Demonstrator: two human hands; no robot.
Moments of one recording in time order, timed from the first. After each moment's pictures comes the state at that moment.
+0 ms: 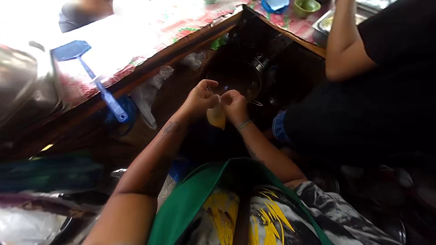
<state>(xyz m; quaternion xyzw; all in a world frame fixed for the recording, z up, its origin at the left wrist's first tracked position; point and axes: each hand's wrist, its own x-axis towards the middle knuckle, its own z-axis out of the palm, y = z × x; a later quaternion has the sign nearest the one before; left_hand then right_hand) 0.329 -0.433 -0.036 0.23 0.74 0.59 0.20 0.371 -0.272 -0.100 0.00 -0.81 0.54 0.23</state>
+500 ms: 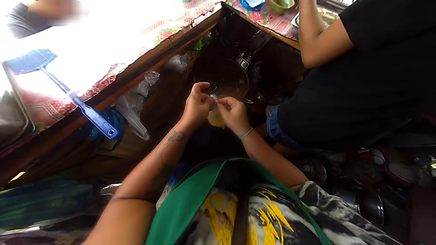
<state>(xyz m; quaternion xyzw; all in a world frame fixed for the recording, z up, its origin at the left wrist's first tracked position) 0.326 -0.420 -0.060 0.23 0.72 0.64 0.14 0.394 -0.280 -0.093 -0.05 -0.81 0.53 0.24</state>
